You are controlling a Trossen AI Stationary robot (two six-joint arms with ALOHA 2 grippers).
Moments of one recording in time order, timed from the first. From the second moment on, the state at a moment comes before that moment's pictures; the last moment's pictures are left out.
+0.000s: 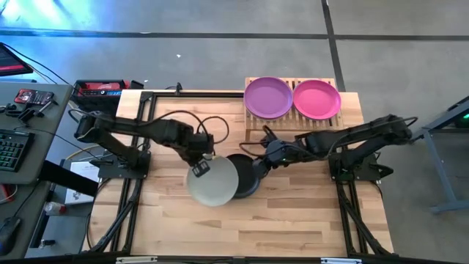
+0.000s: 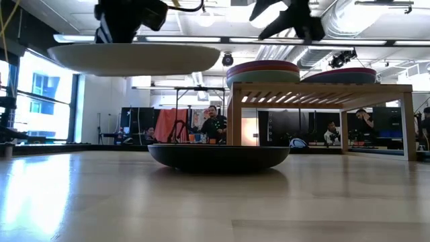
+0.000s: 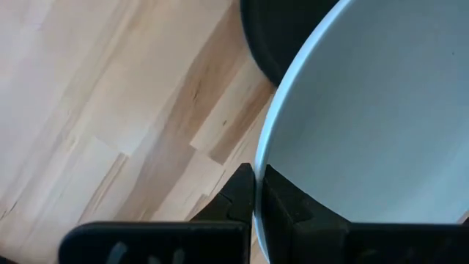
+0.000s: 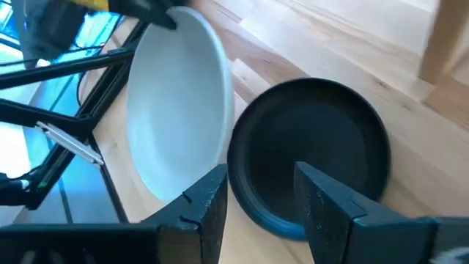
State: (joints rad) left arm -0.08 1.48 1.31 -1.18 -0.03 -0.68; right arm 0.20 1.42 1.21 -0.55 0.19 1.00
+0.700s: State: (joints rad) left arm -0.02 1.49 1.33 -1.03 -0.03 -0.67; right arm 0.20 1.53 1.21 -0.44 0.21 1.03
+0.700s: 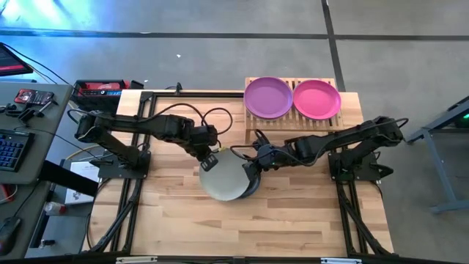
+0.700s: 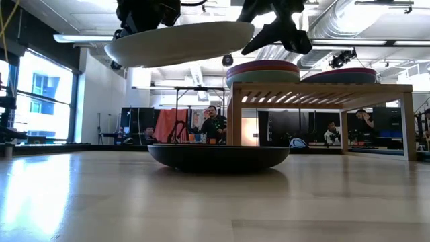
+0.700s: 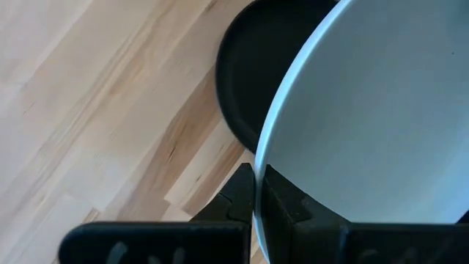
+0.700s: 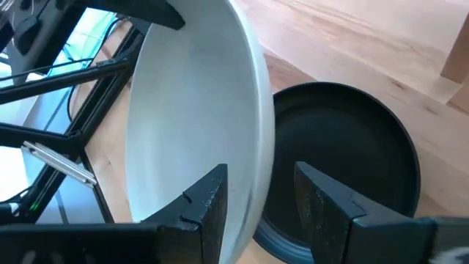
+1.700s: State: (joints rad) left arm -0.02 1.48 1.32 -0.92 -0.03 -0.54; right arm 0.20 1.53 1.21 -0.50 0.19 1.20
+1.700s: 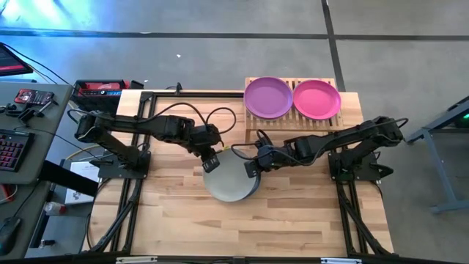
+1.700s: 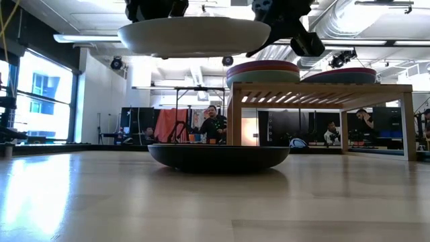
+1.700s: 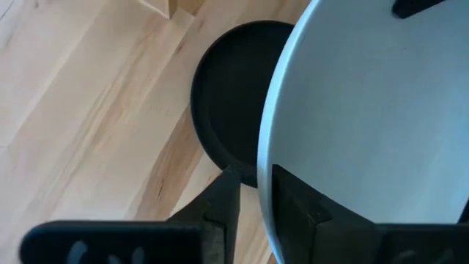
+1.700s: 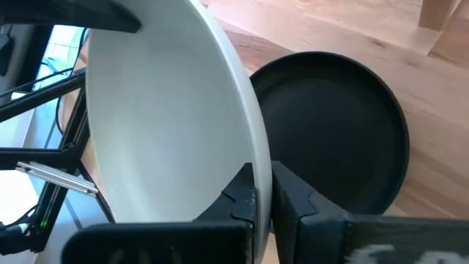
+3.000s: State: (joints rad) left arm 0.09 1.48 1.41 -0.96 0.15 -0.41; right arm 0.07 1.18 1.21 -1.03 0.18 1.17
